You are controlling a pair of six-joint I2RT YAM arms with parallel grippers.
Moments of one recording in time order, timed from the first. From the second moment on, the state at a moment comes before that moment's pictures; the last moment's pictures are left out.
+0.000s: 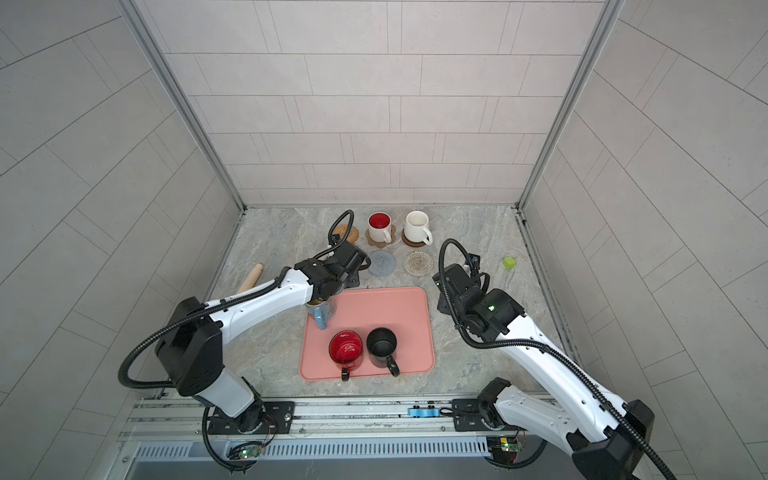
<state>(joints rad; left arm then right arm) -0.71 1.64 1.24 -0.61 -0.47 -0.76 0.59 0.98 0.99 -1.03 0.45 0.79</state>
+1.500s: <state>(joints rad) -0.48 2.15 1.82 -0.63 -0.44 -0.65 0.44 1.13 1.04 -1.00 0.40 0.71</state>
